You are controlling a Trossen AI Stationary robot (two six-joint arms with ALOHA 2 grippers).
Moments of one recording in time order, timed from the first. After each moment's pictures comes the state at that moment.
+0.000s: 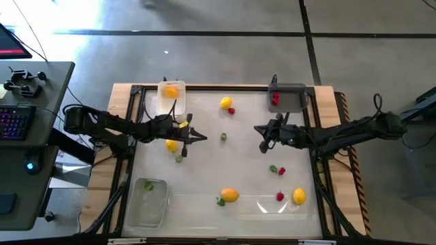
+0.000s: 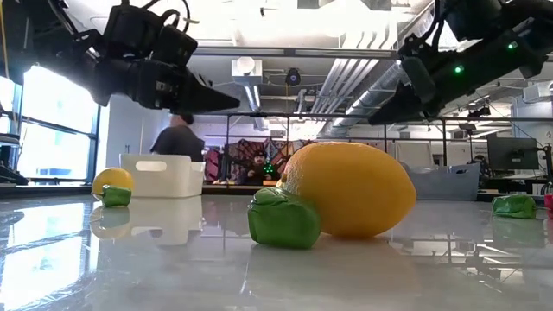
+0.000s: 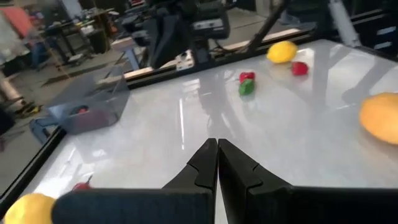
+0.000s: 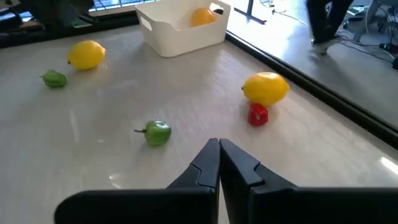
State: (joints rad) left arm 0.18 1.40 0.36 0.85 0.22 0.30; right arm 0.00 1.06 0.36 0.26 0.48 0.20
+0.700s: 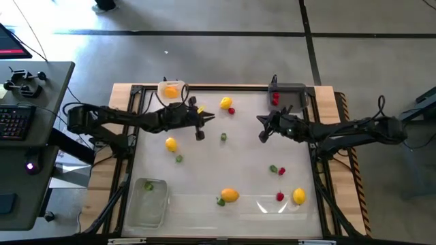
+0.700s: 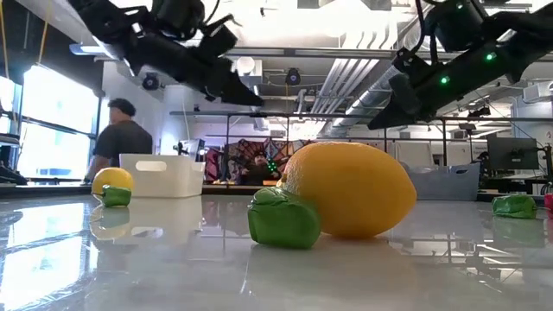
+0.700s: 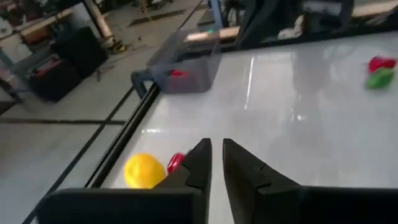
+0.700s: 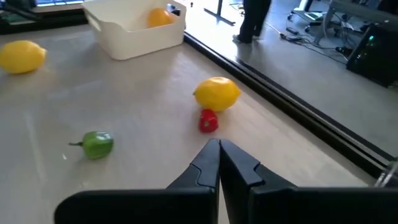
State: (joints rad) left arm 0.24 1.44 0.67 0.45 -0.12 0.26; right arm -0.17 1.06 0.36 0.28 0.45 0.10
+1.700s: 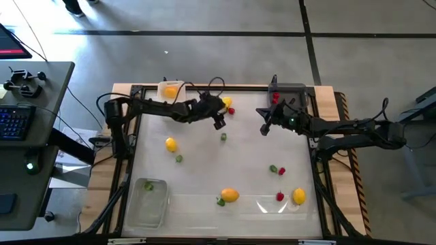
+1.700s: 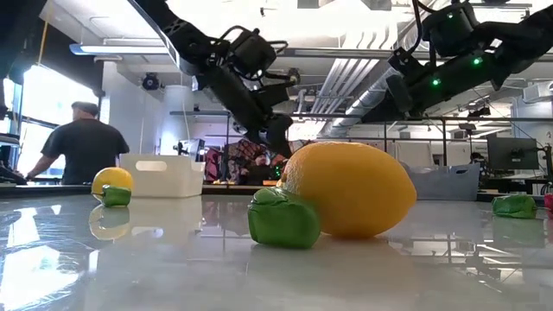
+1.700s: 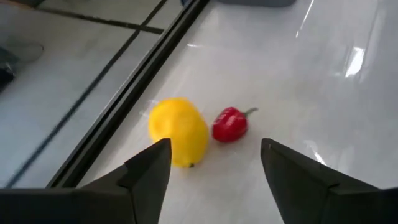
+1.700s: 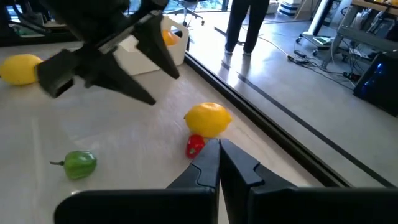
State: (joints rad) left arm 0.32 1.86 1.12 0.08 -0.32 0.09; right arm -0.35 1.06 0.36 0.38 0.23 -0.06
